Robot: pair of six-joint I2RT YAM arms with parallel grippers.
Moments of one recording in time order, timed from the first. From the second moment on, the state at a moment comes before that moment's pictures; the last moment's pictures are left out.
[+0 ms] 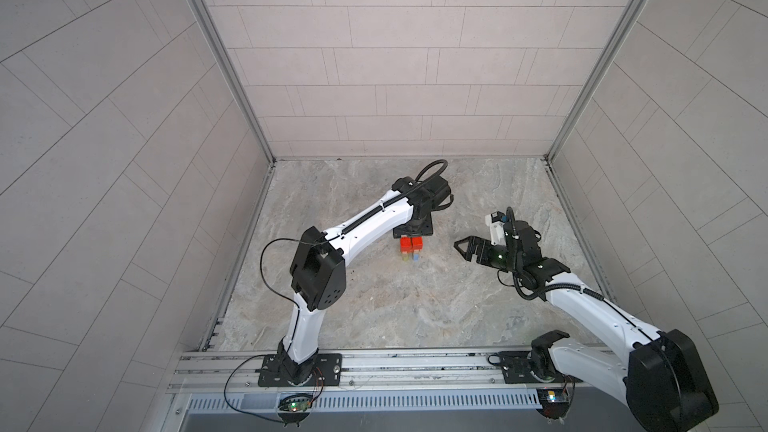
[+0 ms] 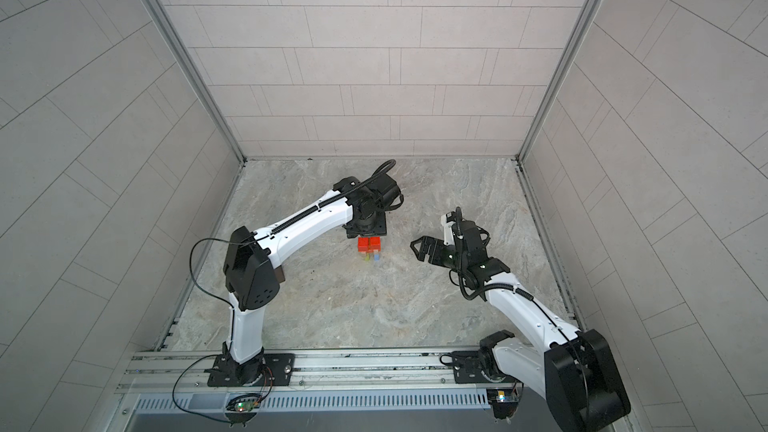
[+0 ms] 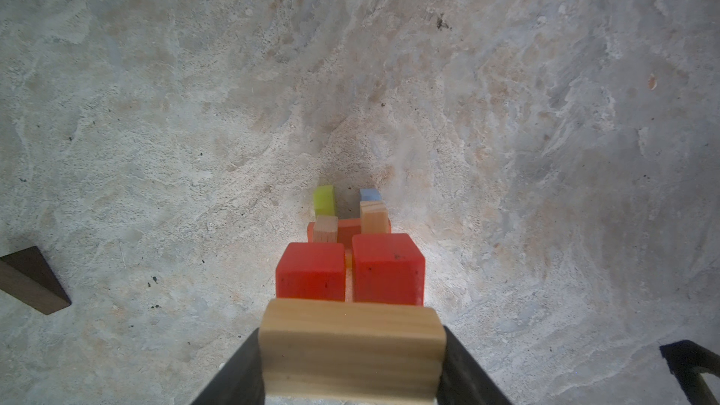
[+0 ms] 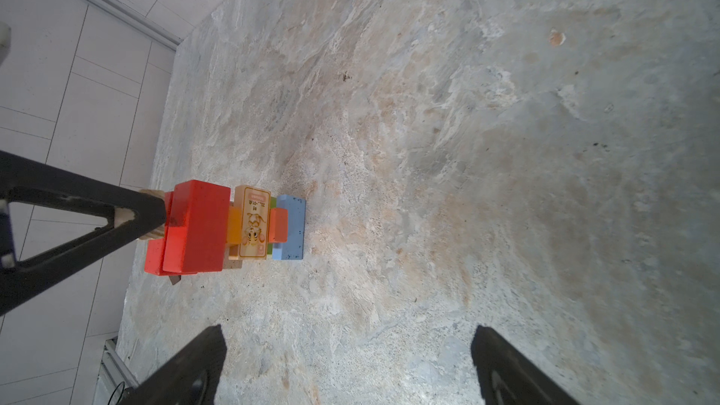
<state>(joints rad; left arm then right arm) -0.80 2.01 1.89 -1.26 -0.20 -0.87 0.29 1.07 0.54 -0.14 -0.31 0.61</state>
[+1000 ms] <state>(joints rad) -0.76 1.82 1.79 -1.28 -0.30 -0.86 0.29 1.07 0.53 -0.13 -0.33 0.60</state>
